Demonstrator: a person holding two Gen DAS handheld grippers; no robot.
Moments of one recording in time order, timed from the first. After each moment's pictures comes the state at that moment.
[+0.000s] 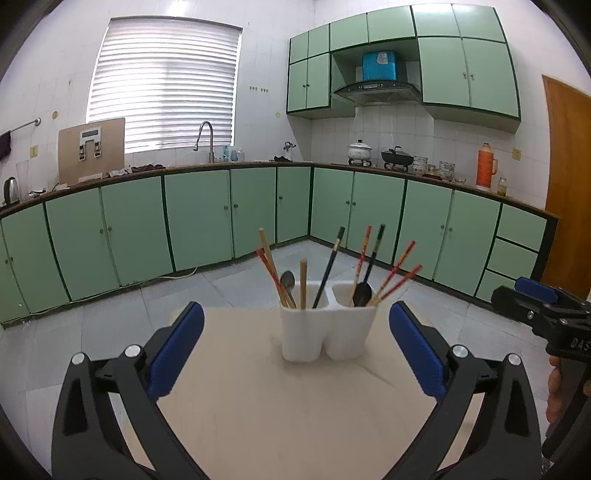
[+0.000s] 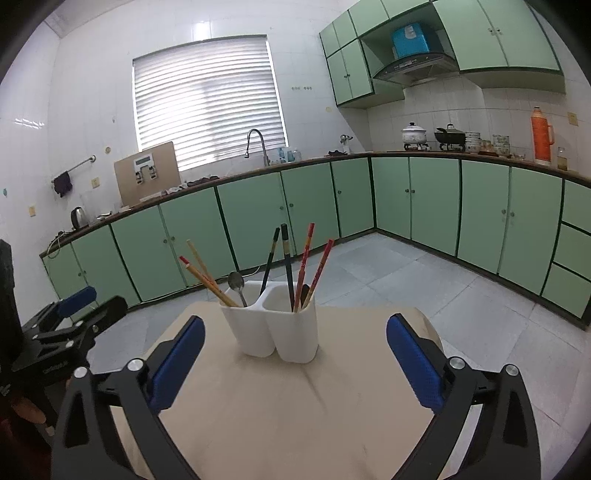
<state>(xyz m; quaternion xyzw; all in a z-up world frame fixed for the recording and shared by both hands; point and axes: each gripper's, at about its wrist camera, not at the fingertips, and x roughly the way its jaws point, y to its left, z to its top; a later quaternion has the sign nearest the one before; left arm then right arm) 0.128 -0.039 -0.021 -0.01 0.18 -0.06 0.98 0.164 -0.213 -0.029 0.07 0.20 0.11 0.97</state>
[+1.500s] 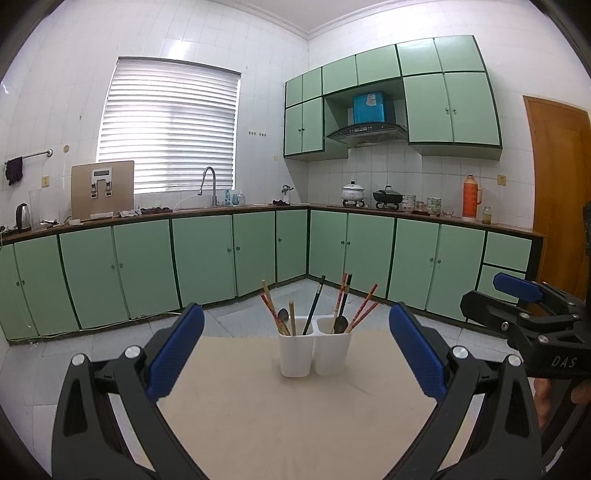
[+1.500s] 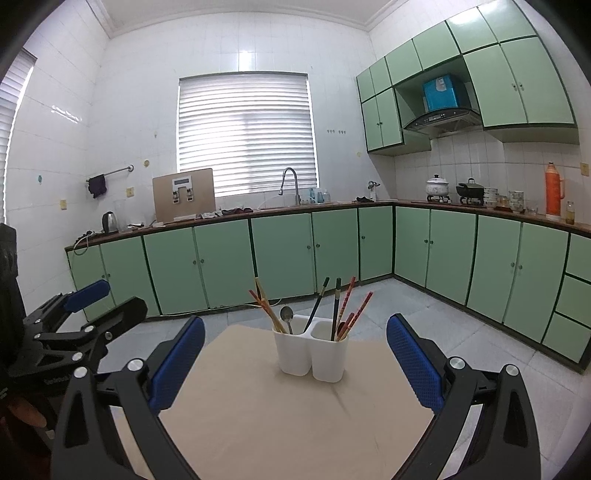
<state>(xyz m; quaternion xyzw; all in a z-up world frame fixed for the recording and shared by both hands) 0.016 -0.038 0.040 0.00 0.10 -0.07 0.99 0.065 -0.185 0.029 0.03 0.12 0.15 0.98</state>
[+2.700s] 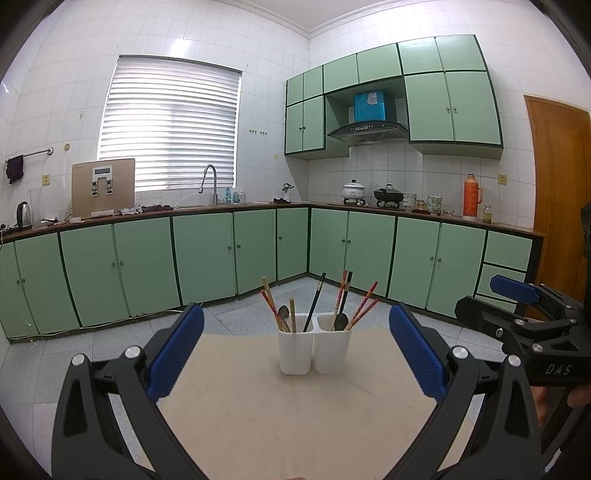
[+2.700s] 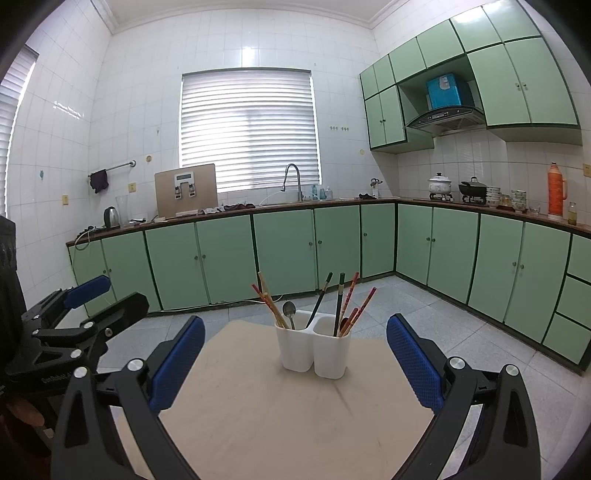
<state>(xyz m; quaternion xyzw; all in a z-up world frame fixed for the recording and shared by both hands) 0.017 -0.038 0.039 0.00 0.11 -0.07 0.99 0.066 -0.182 0.026 0.03 0.12 0.16 0.98</state>
